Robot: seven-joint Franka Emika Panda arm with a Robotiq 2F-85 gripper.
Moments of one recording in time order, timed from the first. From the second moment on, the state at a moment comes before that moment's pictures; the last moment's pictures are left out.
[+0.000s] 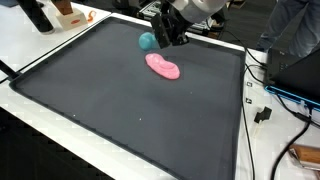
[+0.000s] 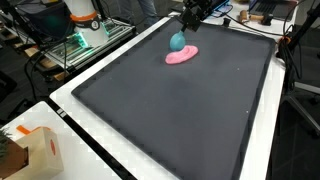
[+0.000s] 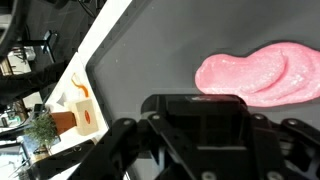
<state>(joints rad) 0.38 0.57 0.07 -1.50 -0.38 1.40 1.12</state>
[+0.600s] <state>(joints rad) 0.32 0.46 0.08 -1.51 -0.24 1.40 0.89</state>
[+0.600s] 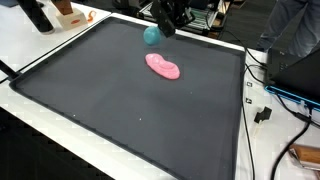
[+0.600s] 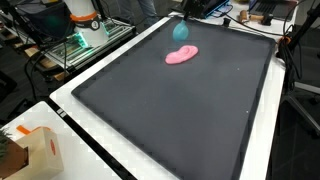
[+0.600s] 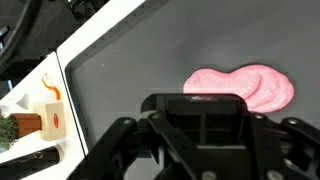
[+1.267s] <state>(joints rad) 0.27 0.29 0.09 -1.58 -0.14 1.47 0.58</state>
